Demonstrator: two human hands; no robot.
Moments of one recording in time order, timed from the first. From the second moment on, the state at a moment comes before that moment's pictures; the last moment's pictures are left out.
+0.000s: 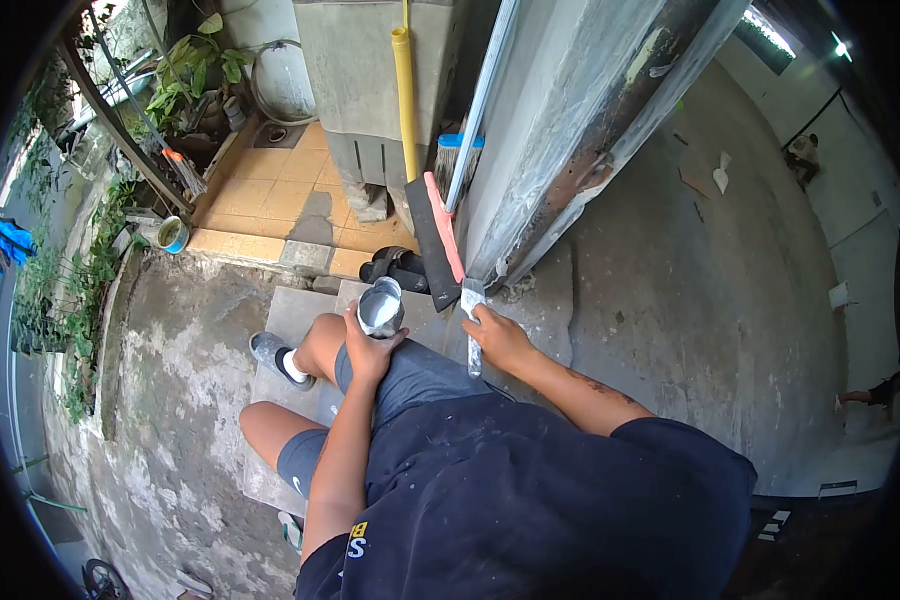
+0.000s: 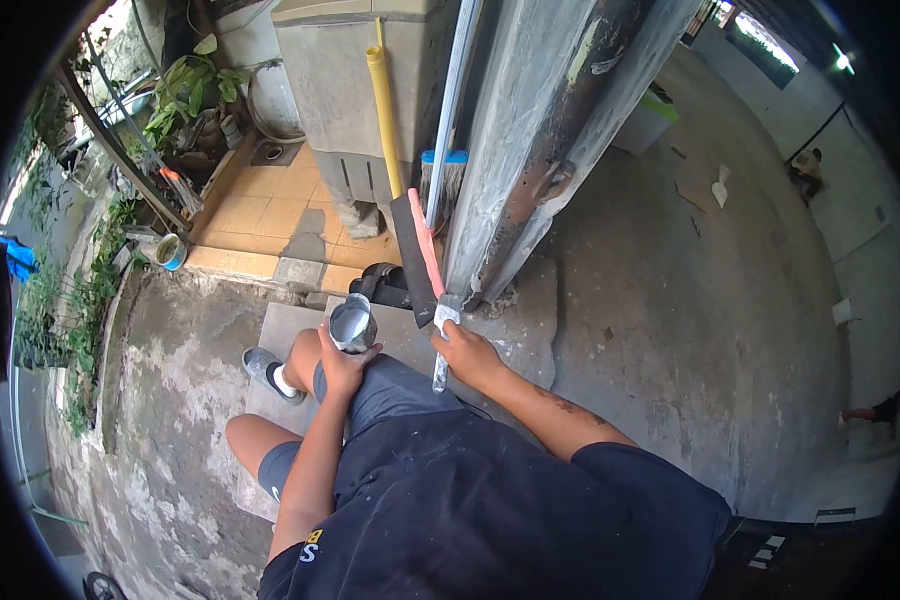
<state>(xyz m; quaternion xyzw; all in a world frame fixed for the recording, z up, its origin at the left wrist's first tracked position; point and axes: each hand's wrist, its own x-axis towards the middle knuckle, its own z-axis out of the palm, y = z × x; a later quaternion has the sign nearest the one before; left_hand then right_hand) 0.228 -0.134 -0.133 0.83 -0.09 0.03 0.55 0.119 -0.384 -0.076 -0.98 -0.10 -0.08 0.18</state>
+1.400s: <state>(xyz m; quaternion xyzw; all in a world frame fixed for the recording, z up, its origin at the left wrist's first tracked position) 0.230 -0.132 -0.142 0.82 -0.10 0.04 0.56 0.054 -0.404 0.010 -0.98 -0.16 -0.03 0.12</state>
